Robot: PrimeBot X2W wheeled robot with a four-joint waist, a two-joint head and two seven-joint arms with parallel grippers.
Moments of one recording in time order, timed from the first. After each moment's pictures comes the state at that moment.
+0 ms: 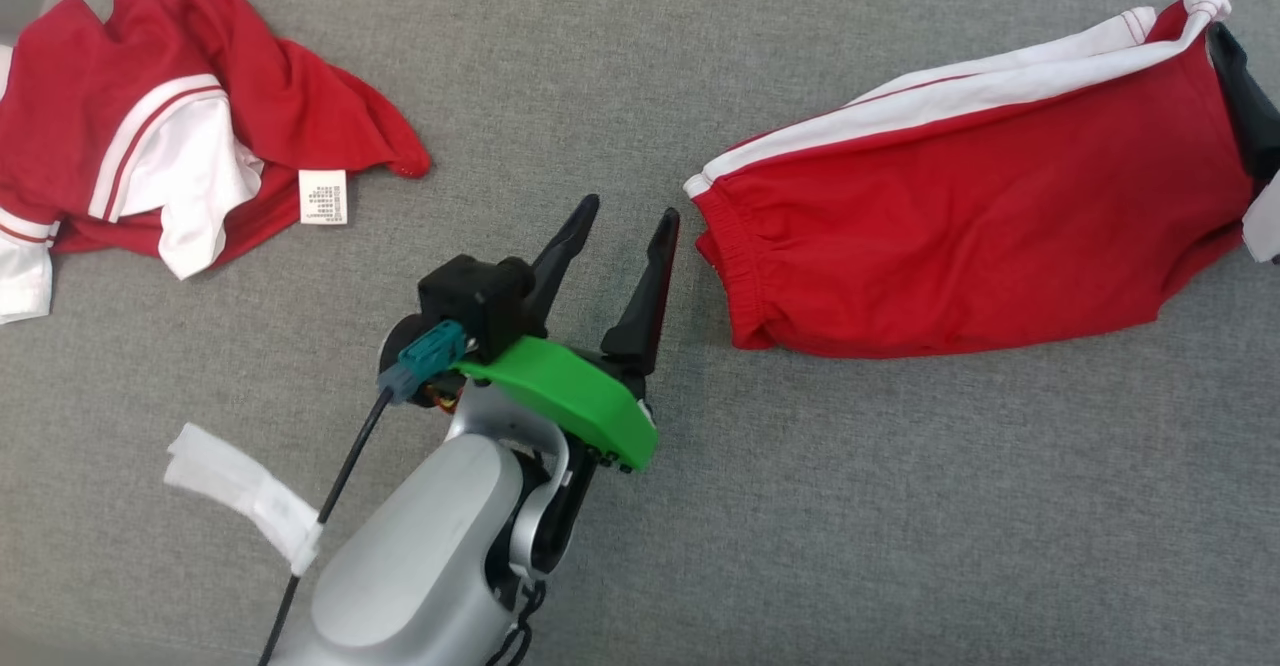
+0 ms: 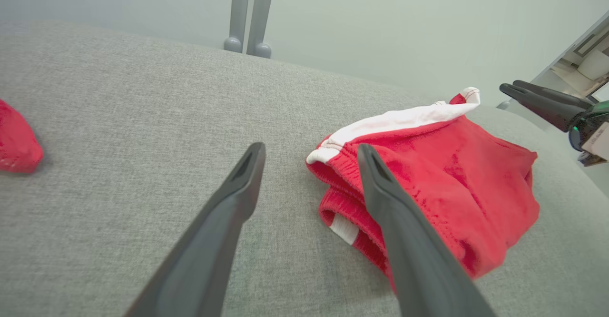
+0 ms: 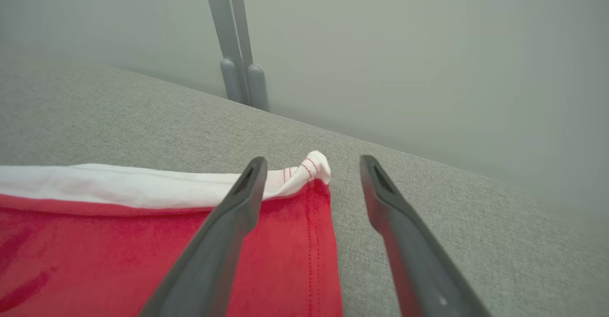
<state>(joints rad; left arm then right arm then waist) -0.54 0.13 -0.71 0.19 -0.72 0.15 -0.11 -0.70 -0.72 0.37 0.44 0.63 0.13 -0.04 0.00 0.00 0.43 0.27</state>
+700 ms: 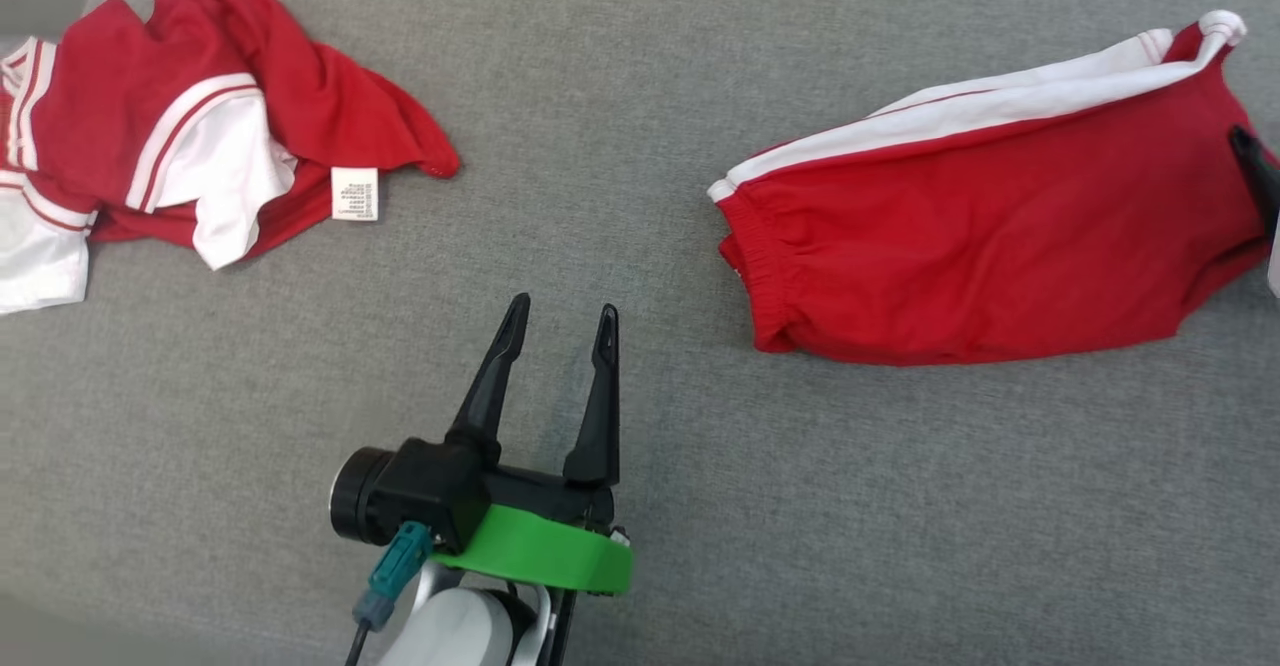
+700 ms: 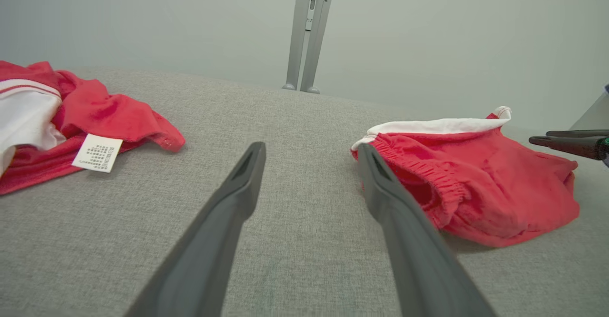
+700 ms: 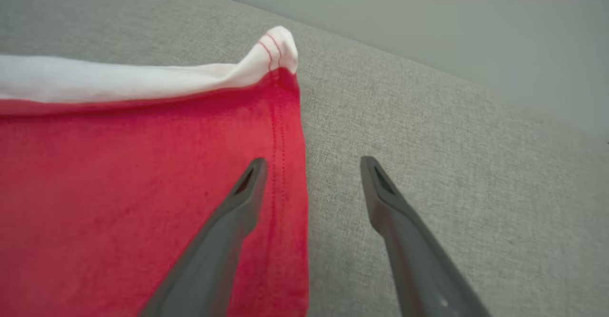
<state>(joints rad) -0.21 0.11 -0.57 0.00 -0.42 0.21 -0.26 -0.65 -0.72 0.28 0.47 0.54 0.13 0.28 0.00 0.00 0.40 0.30</state>
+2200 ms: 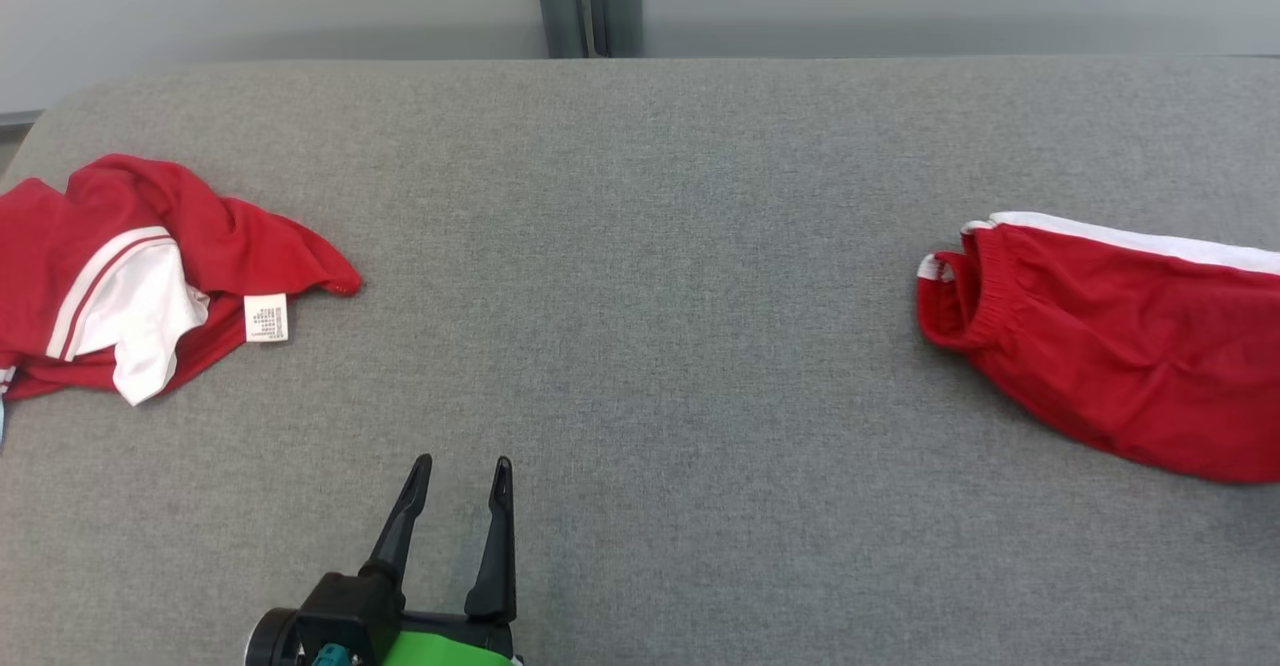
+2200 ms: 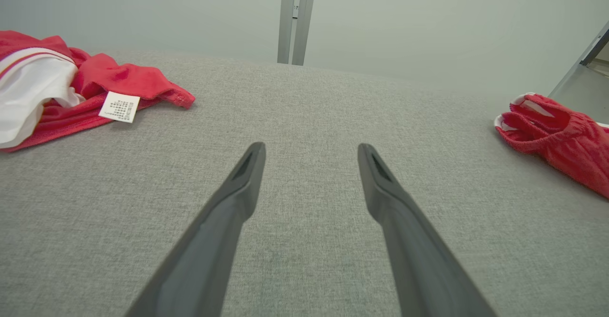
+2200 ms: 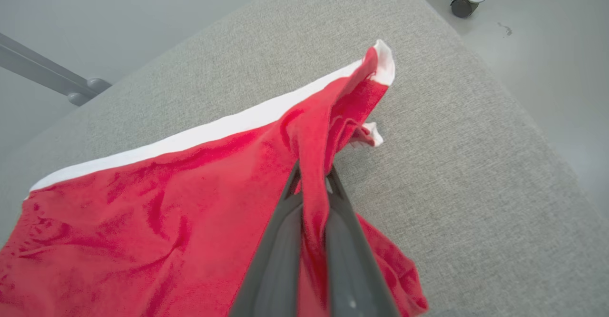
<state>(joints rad) 0.08 0.06 -0.28 0.08 -0.26 0.01 -0.26 -0.29 -0.68 -0.17 0.54 0.92 0.13 0.40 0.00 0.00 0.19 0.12</state>
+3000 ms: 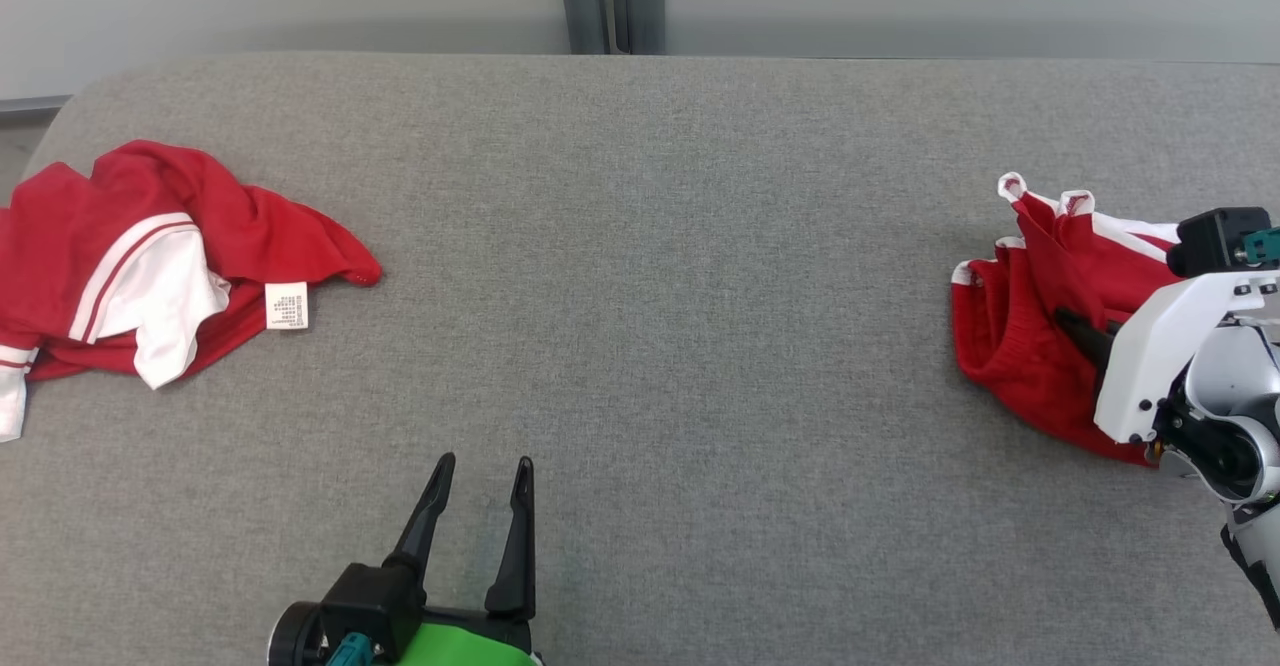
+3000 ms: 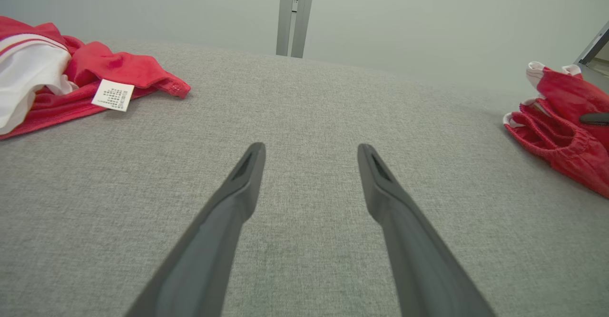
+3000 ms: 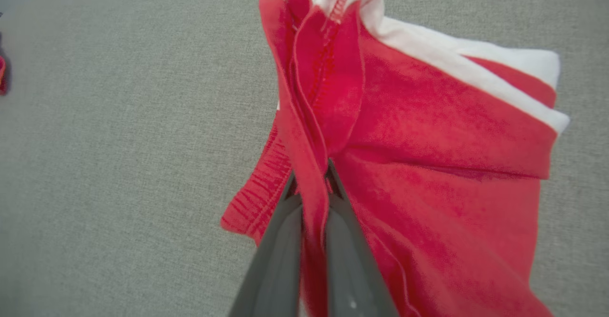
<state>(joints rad) 0.05 0.05 -0.32 0.12 -0.28 0.01 -0.26 -0.38 -0.45 0.14 0.26 0.66 0.13 0.58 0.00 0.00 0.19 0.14</state>
